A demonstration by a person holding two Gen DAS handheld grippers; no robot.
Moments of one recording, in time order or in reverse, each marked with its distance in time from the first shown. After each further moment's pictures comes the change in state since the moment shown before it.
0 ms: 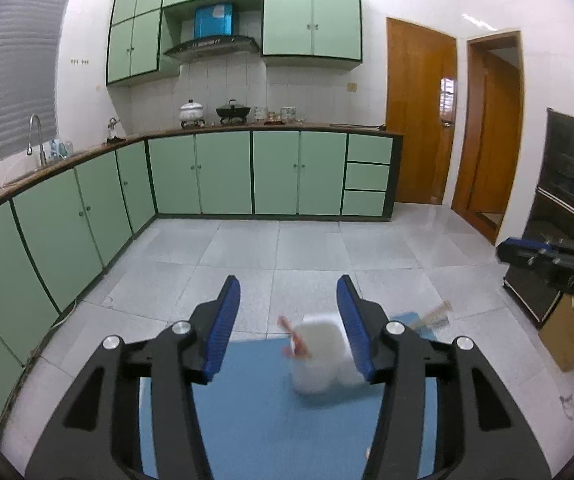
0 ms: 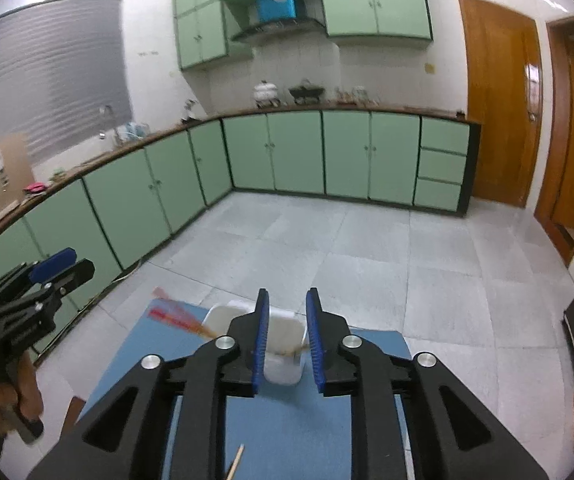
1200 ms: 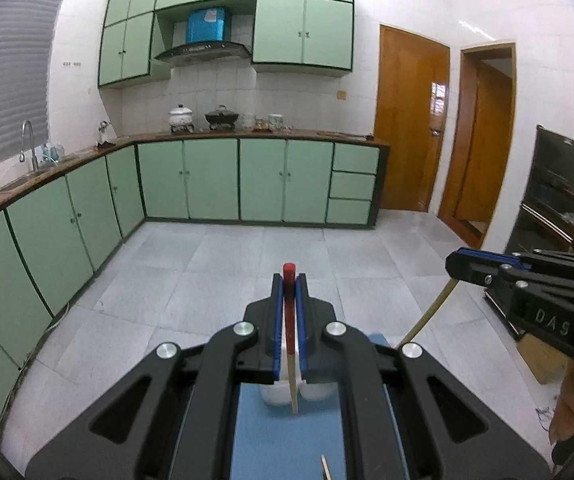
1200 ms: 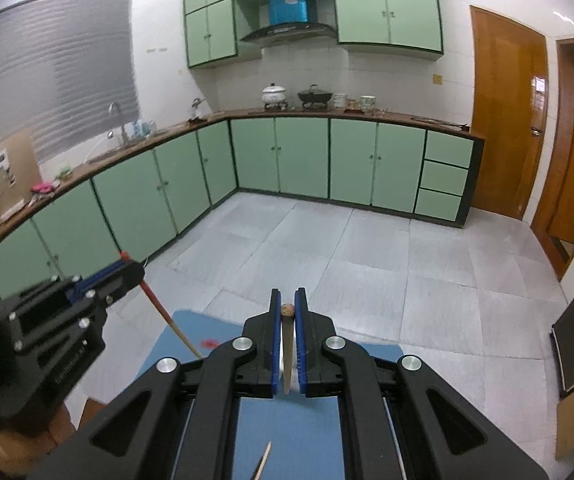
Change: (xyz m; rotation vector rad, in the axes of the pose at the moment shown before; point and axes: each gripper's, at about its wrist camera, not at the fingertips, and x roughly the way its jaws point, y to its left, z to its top) left arm -0.013 -0.043 0.079 -0.030 0.001 -0.040; right arm -0.023 0.045 0.084 -0.016 0.033 -0.024
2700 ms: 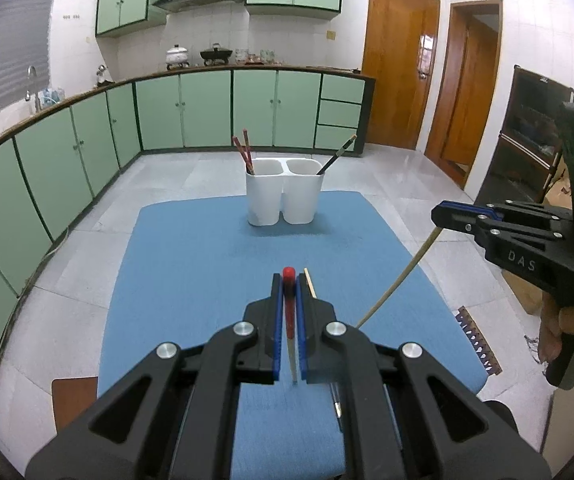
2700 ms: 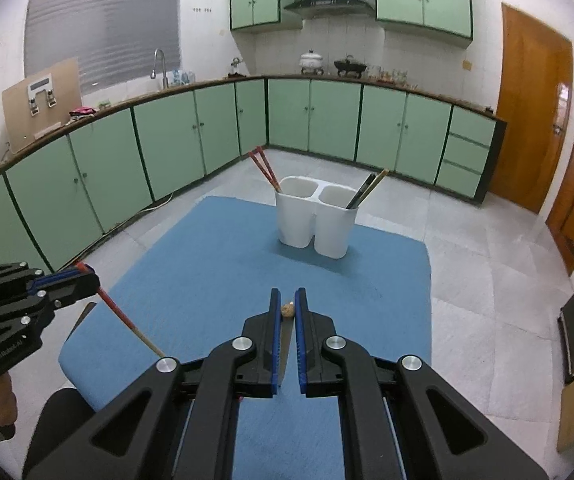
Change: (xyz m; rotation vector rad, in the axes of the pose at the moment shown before) left arm -0.136 0.000 -0.239 0.003 0.214 -0.045; right arm -0.069 0.027 -0.249 -0.124 0.094 0.075
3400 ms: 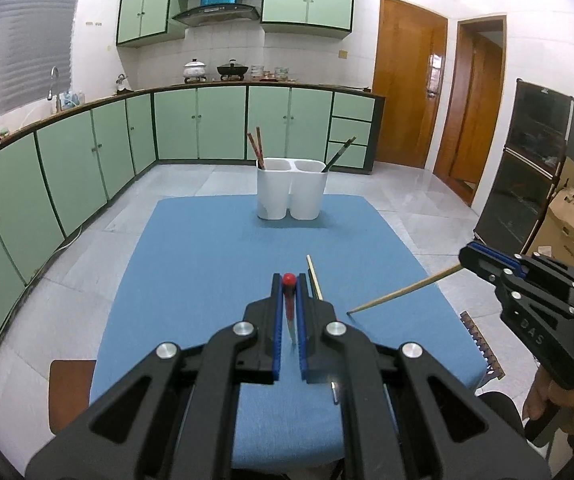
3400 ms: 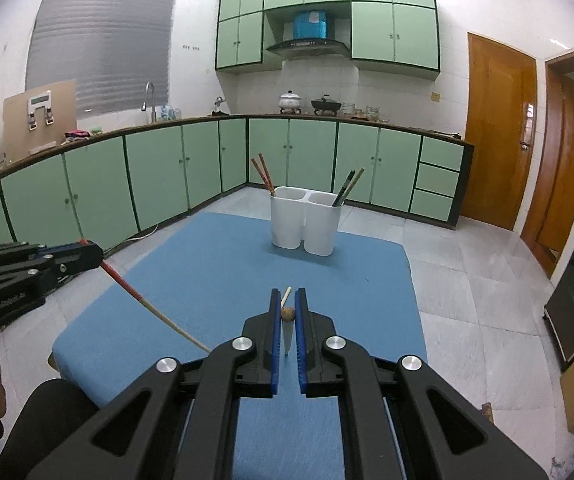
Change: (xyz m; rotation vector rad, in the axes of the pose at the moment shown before) left arm -0.039 -0.010 -0.050 -0.034 -0.085 0.043; right arm -0.045 0.038 -0.084 0.015 -0.185 -0.095
